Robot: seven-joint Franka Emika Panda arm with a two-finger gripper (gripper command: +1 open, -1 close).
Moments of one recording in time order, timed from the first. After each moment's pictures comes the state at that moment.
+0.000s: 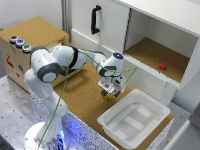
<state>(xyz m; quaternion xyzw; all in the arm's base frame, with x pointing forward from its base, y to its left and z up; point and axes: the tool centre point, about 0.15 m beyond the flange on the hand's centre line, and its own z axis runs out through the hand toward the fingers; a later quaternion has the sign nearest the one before) 0.383 -0.160 0.256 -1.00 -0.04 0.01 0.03</state>
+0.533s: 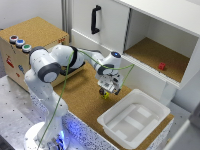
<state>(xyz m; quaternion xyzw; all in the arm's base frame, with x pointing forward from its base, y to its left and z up) 0.359 -0.103 0.274 -0.99 -0.12 0.05 0.05</state>
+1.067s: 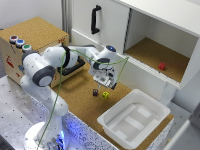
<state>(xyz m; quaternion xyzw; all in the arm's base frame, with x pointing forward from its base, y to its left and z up) 0.349 -0.105 0.293 -0.99 -0.12 0.03 0.06</state>
